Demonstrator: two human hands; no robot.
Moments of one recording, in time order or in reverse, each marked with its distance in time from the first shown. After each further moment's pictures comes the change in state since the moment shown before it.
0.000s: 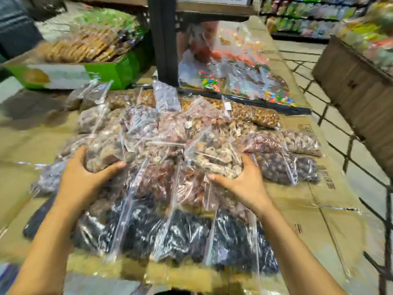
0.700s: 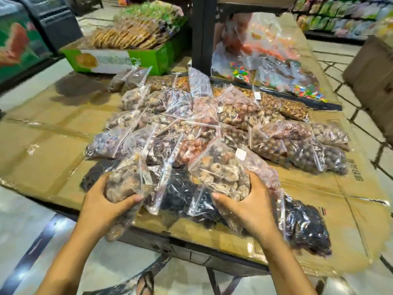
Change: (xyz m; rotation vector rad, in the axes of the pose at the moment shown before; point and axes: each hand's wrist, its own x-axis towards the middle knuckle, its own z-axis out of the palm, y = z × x) left_hand -0.122 -0.063 -0.059 -0.021 -0.019 -0.110; right_hand -0.118 -0.011 0.069 0.062 0.005 0.021
